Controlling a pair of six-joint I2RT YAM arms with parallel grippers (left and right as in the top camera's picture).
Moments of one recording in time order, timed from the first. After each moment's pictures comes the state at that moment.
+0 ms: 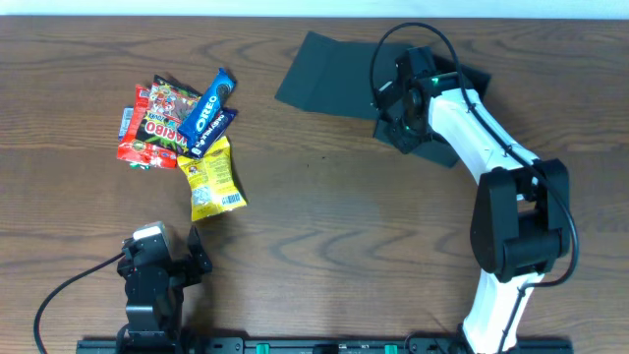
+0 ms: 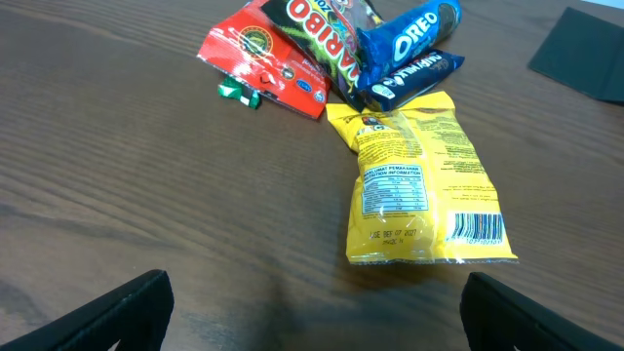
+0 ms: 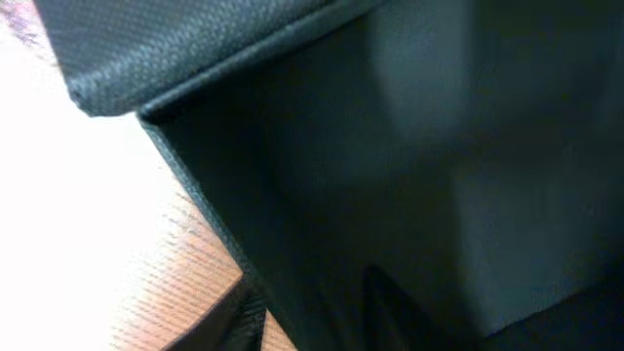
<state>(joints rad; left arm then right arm) -0.03 0.01 0.16 -0.66 -0.19 -0.22 0.23 2.06 1.56 -0.88 0.06 -0.42</state>
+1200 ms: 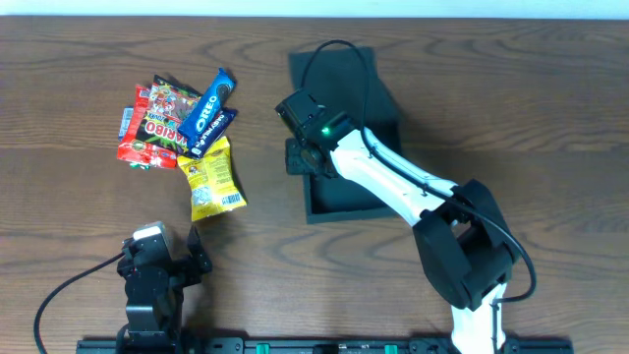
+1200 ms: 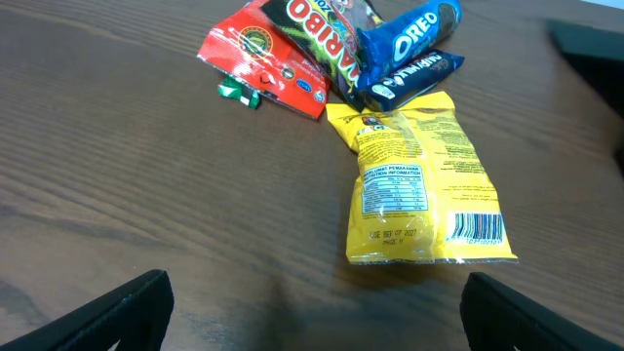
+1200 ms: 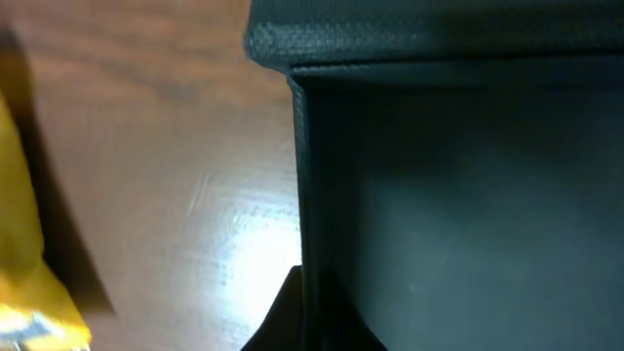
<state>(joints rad) -0.03 0.01 0.16 -0.66 -0.19 -0.22 0.68 2.06 1.56 -0.72 0.03 0.69</state>
